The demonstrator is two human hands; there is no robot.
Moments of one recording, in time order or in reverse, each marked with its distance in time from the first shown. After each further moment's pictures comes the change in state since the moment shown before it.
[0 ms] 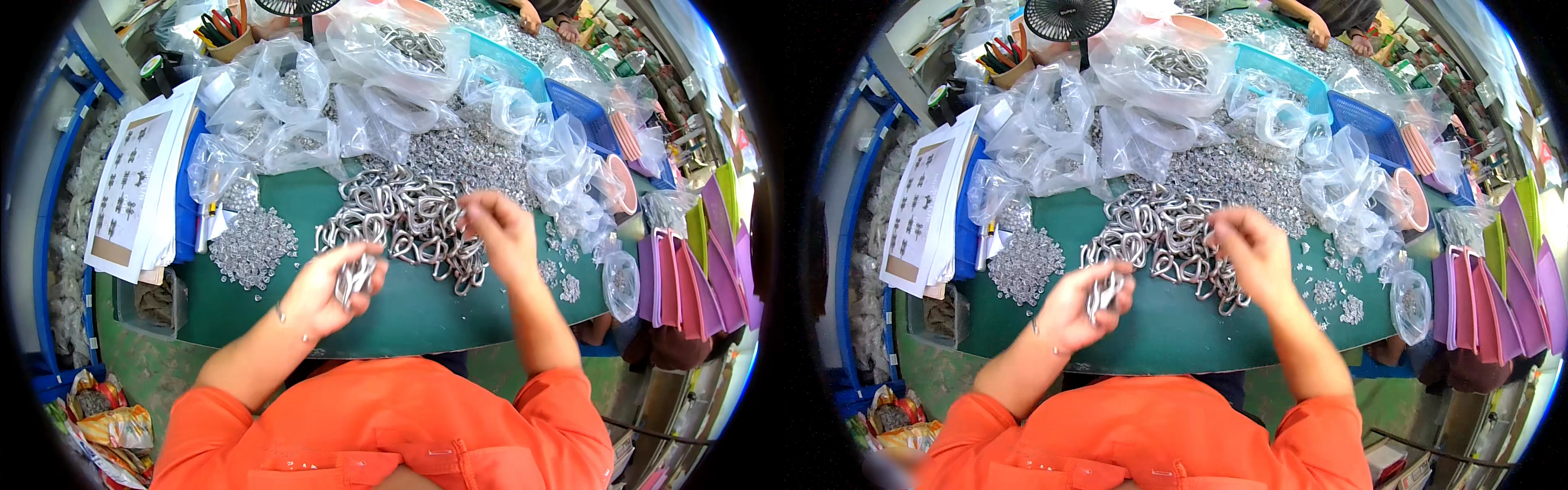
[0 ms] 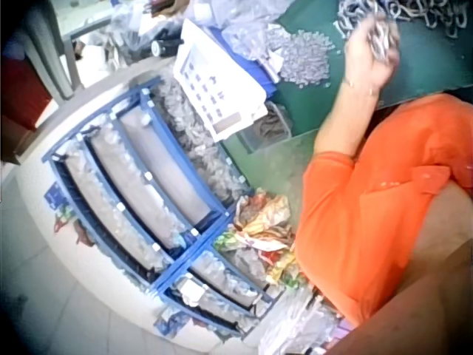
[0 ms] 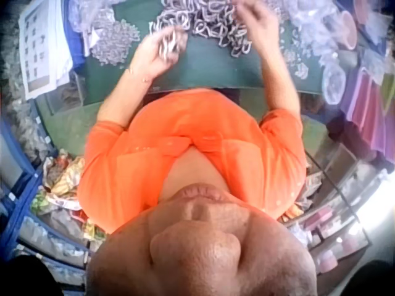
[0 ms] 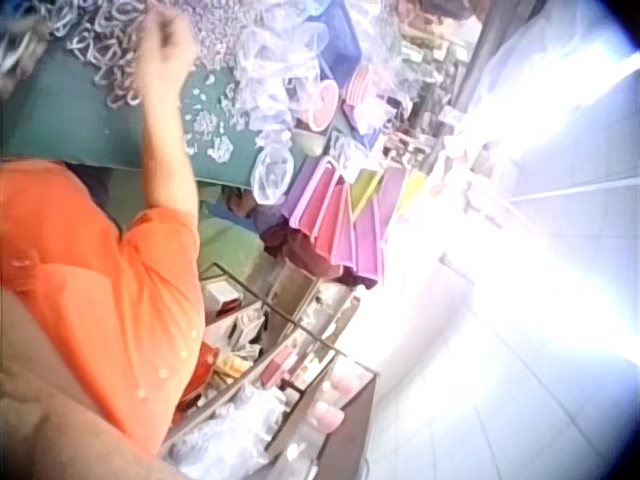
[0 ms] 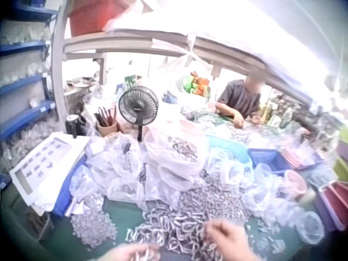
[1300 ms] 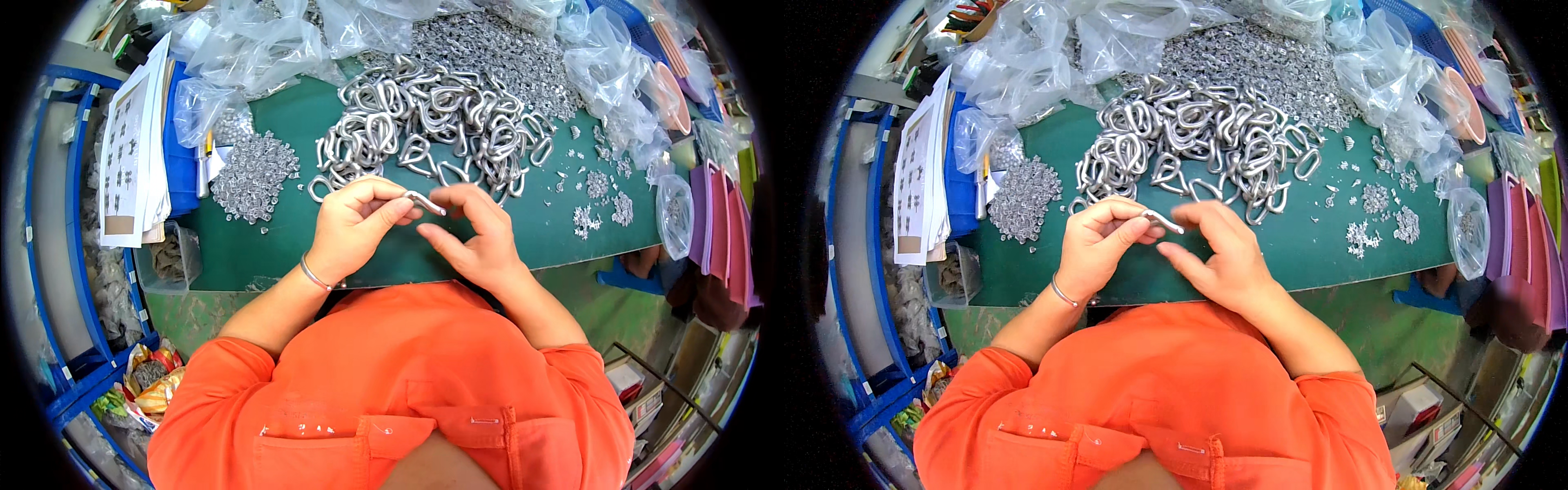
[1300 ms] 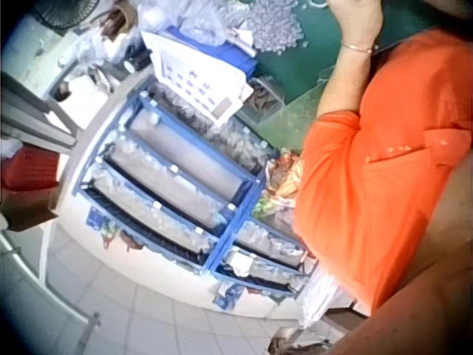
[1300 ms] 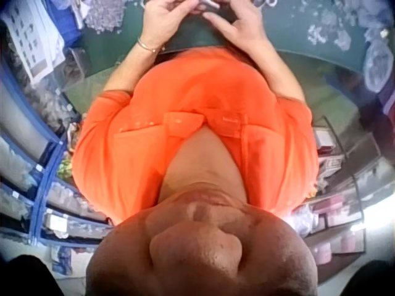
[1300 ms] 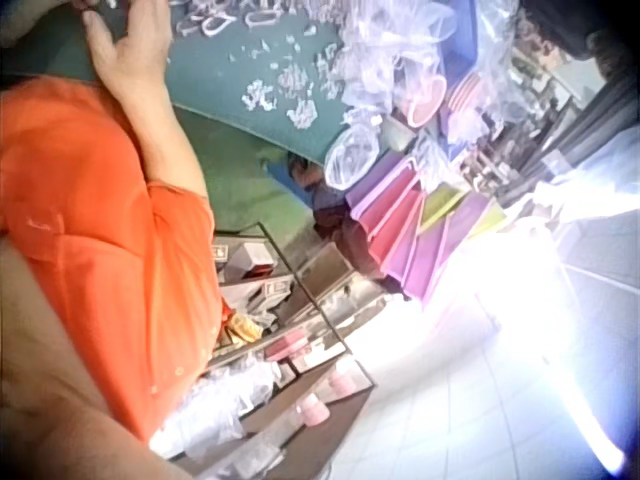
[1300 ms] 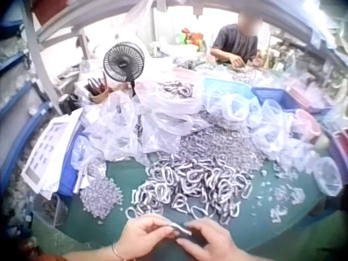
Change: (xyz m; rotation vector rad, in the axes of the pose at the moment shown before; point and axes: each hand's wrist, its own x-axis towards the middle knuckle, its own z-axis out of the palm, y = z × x) left_hand 0.017 -0.045 -0.019 1.004 -0.042 0.637; right_hand -0.084 0.040 0.058 -0.207 0.053 -0.275
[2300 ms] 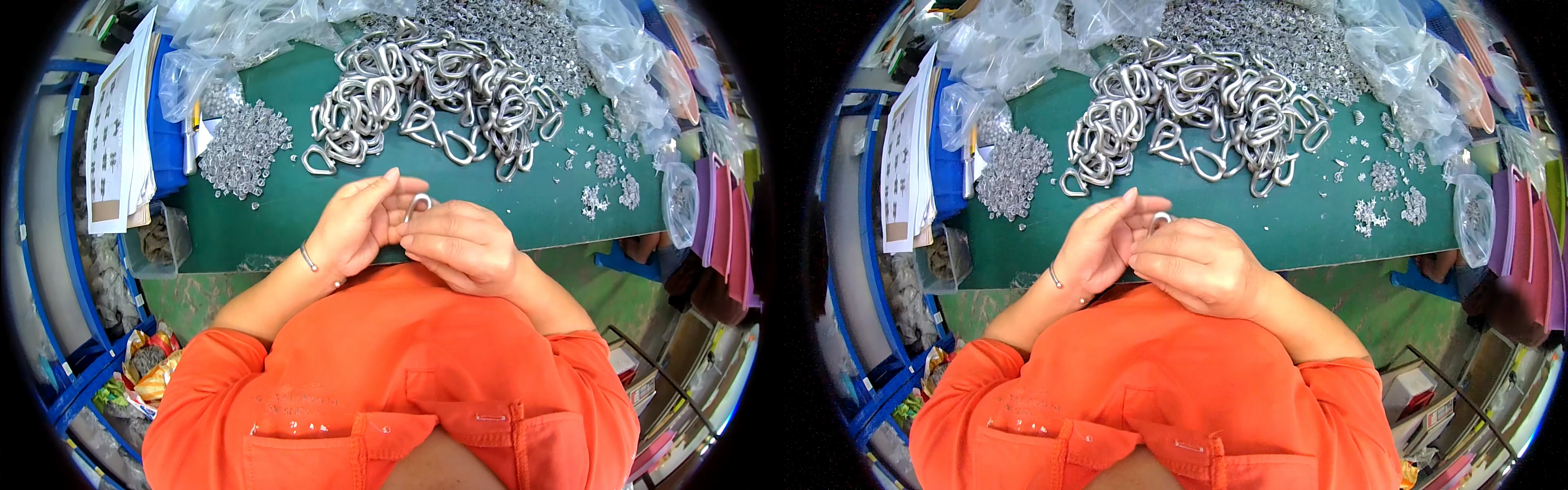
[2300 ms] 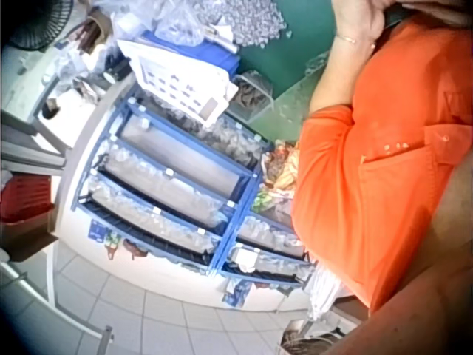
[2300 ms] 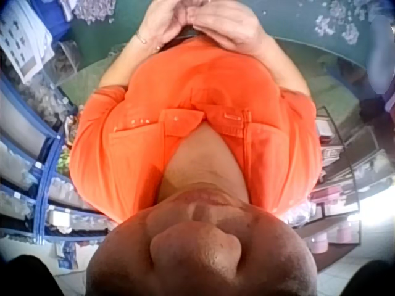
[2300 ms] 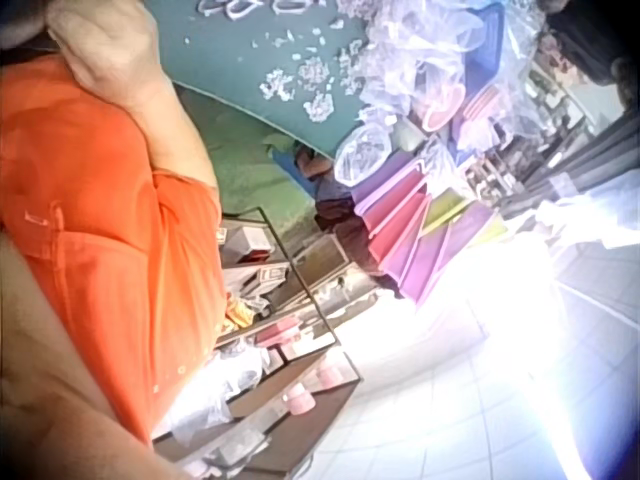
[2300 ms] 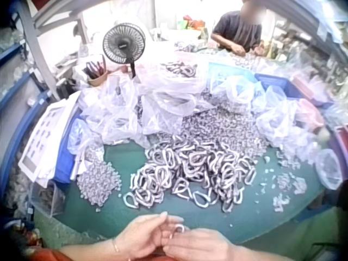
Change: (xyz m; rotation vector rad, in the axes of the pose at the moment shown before) left_hand -0.015 -0.008 0.000 -0.646 0.034 -0.634; right_hand -0.010 -0.009 0.007 0.128 -0.183 -0.459
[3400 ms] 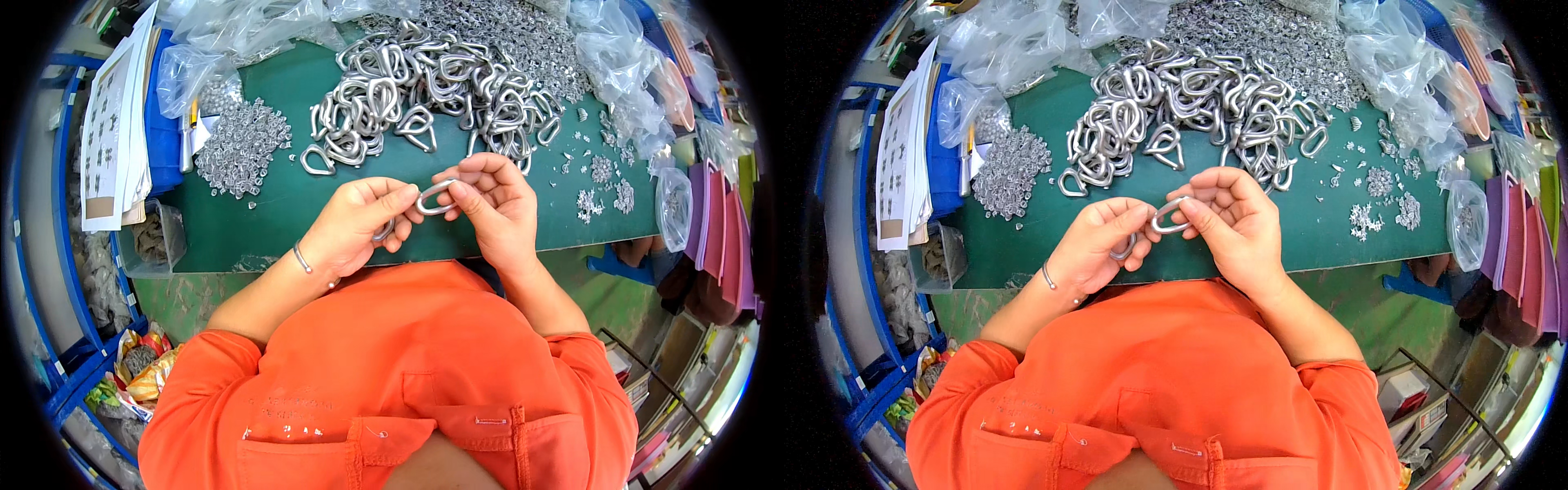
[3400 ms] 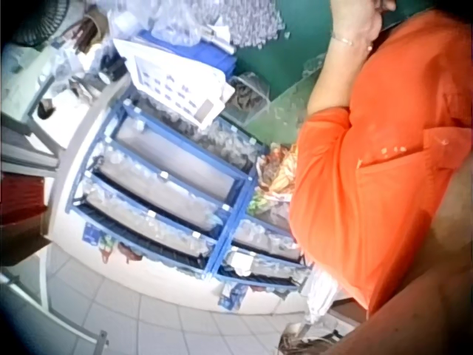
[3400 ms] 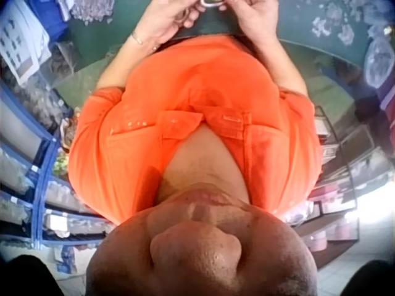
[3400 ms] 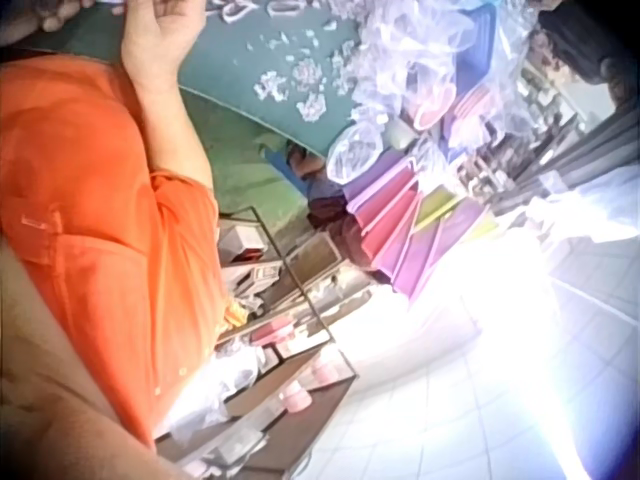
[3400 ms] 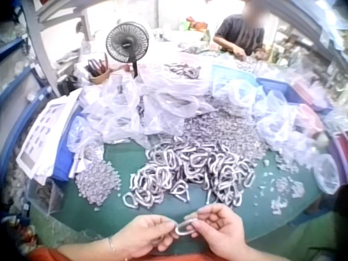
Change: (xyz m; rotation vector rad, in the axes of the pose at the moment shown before) left_hand -0.006 0.006 0.003 0.177 -0.007 0.038; right_hand -0.003 0.004 -0.010 0.701 0.368 0.858
